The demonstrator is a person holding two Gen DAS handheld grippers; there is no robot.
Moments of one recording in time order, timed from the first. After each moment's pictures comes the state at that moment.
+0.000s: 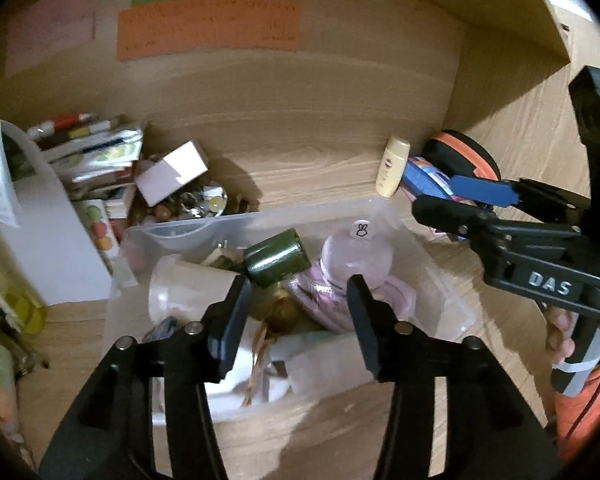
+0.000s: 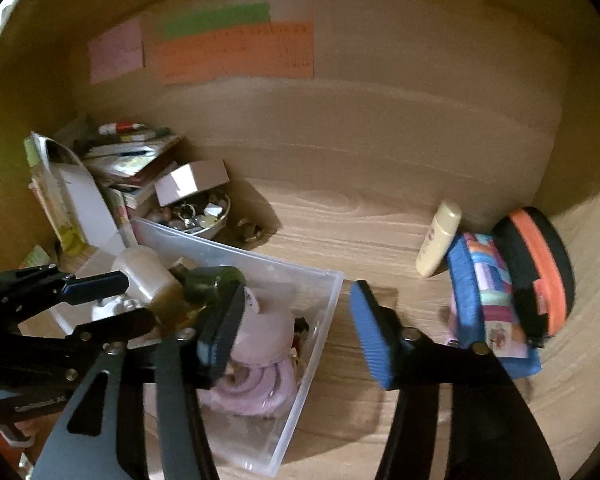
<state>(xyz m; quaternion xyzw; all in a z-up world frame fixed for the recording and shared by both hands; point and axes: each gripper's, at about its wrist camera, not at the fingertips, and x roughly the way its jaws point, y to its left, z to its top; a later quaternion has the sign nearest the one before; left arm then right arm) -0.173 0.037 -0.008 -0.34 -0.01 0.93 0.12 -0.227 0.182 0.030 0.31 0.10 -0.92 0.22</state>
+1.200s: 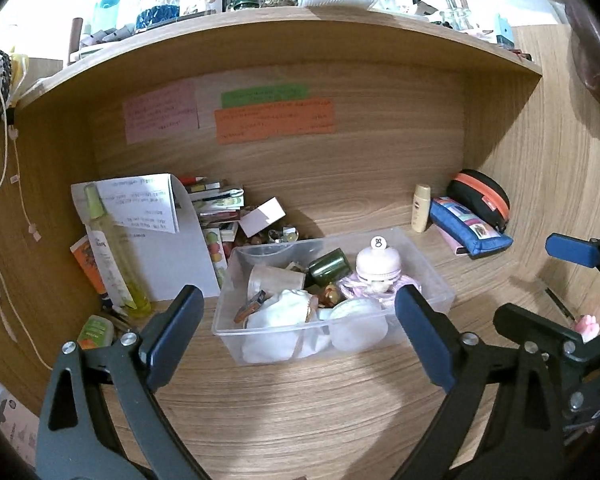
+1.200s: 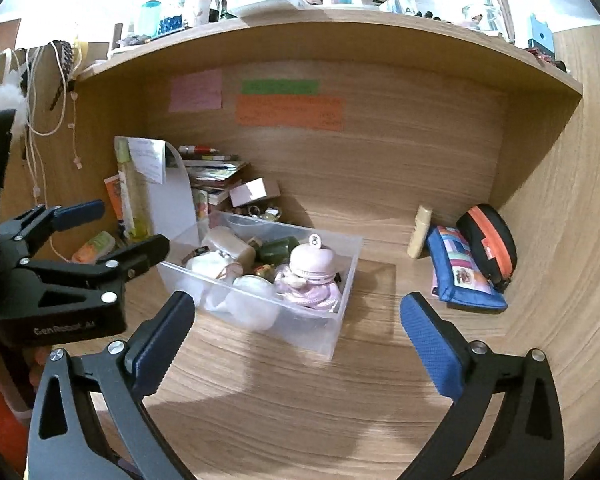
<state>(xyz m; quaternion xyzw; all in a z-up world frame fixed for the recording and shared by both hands) -0.043 0.046 0.033 -0.22 0.04 0.97 -0.01 -0.065 0.209 0.043 0.23 0.08 -0.94 0.22</state>
